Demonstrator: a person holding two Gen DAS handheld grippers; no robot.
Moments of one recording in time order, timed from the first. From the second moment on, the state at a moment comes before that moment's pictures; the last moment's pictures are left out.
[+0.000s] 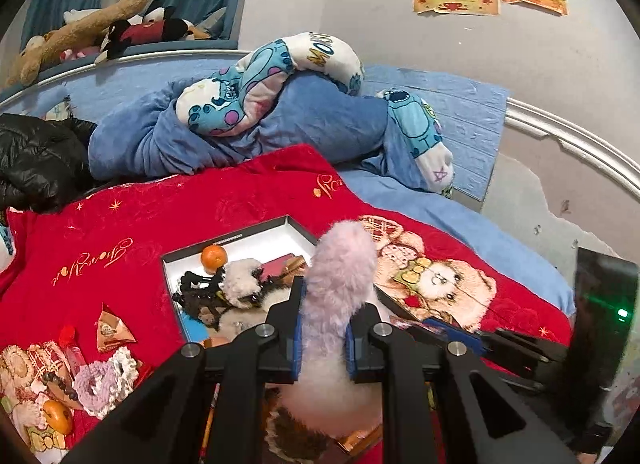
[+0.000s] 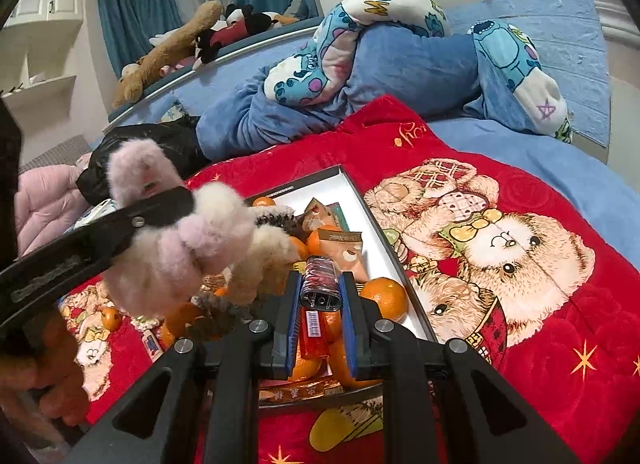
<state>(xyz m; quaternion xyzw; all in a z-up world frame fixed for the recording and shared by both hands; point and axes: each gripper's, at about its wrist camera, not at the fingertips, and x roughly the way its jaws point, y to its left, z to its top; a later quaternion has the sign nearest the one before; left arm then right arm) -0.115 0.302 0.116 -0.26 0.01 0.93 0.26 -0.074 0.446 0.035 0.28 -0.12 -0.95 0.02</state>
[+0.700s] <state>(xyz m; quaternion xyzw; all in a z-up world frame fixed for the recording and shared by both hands) -0.118 0.316 0.066 -0.32 0.02 0.91 0.27 -0.098 0.463 0.019 0.30 -0.16 -0.94 0.02</state>
